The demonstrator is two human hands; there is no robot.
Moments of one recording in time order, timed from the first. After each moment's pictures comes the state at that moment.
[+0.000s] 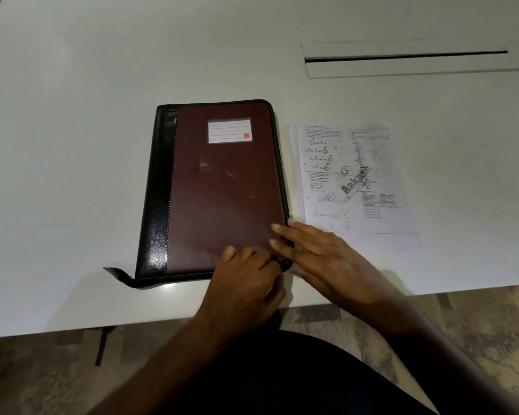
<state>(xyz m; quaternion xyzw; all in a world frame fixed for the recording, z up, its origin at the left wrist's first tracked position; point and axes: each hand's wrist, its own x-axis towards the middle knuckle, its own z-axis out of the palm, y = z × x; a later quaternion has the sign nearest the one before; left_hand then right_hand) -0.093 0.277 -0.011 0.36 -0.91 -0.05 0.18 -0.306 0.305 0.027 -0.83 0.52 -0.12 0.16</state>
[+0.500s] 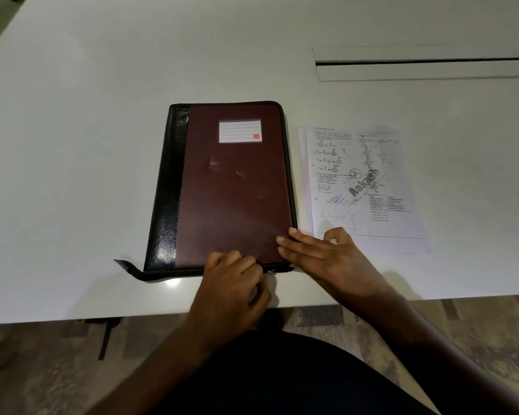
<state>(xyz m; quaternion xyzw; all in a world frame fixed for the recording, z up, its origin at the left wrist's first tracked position) -0.069 0.285 -0.008 0.41 -0.88 -0.09 0.22 -0.316 0.299 -0.011 -0.88 0.46 -0.12 0.02</state>
